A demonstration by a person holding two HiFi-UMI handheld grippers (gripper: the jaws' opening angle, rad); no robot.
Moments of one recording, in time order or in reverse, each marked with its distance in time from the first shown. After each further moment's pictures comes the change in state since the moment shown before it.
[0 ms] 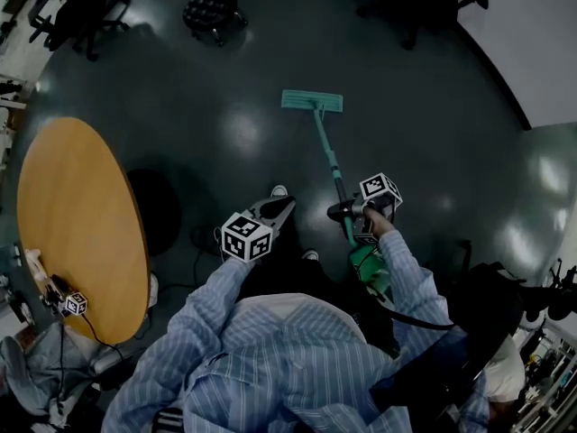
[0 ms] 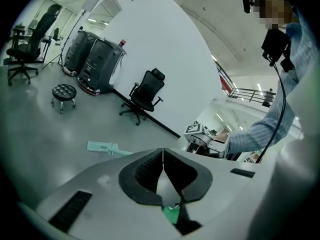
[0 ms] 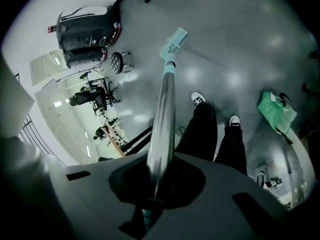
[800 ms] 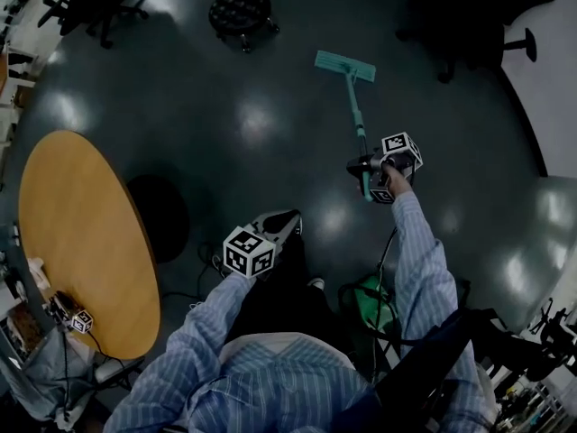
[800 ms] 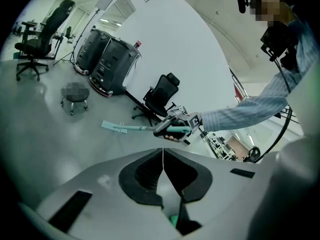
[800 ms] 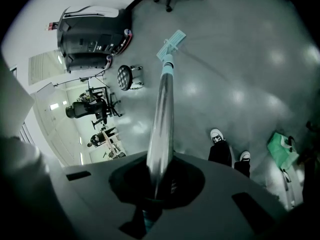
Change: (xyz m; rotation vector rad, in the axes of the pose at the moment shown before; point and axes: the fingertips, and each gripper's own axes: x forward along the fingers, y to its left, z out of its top) left arm 0.021 0.143 0.090 -0.088 -0.031 0.066; right arm 0.011 0.187 0.273 -0.048 -0.116 -0.057
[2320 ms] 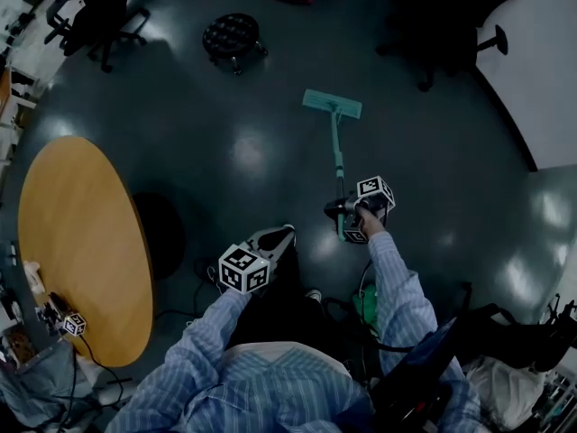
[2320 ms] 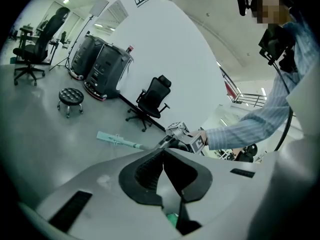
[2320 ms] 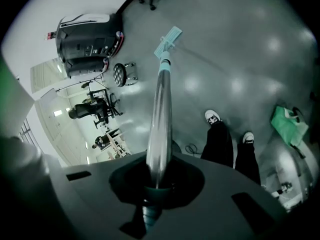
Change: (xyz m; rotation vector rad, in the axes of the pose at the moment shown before) left arm -0.041 -0.071 -0.049 0.058 -0.034 -0.030; right arm 0.025 -0.086 -0.133 0.079 -0.002 0.064
